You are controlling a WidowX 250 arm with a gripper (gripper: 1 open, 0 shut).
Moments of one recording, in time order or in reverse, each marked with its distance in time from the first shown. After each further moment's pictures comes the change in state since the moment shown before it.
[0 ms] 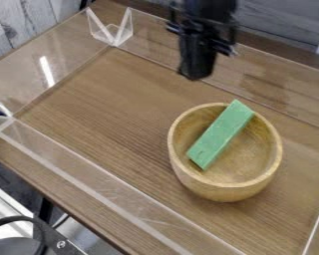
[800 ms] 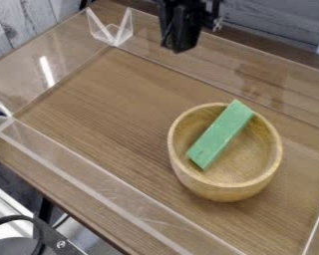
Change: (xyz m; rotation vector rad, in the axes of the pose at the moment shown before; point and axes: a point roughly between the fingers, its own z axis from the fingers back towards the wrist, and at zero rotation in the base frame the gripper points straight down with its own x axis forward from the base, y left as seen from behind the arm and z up) arm -0.023 0.040 0.029 0.123 -0.034 0.131
